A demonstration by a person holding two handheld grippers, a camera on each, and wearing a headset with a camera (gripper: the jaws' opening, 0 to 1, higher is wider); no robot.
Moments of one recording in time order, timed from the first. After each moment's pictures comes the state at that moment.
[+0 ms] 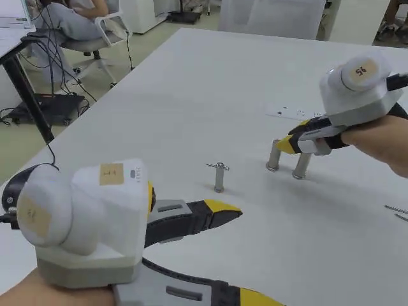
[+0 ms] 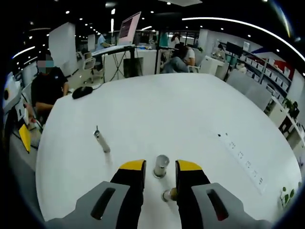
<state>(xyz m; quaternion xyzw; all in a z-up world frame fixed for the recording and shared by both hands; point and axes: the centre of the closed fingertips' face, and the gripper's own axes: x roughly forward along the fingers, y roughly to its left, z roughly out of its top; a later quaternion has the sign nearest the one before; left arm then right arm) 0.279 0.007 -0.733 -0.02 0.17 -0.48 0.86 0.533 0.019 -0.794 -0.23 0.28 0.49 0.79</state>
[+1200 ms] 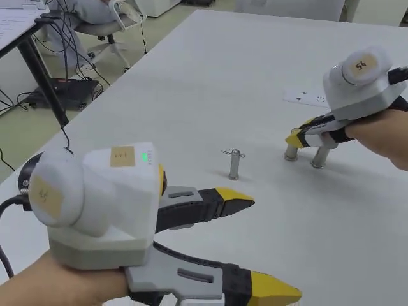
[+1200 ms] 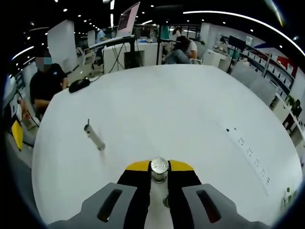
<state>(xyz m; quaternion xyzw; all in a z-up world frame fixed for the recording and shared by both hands) 0.279 0.012 -0.739 -0.03 0.18 -0.47 0.86 0.529 0.027 -0.819 -0.24 0.30 0.49 0.78</state>
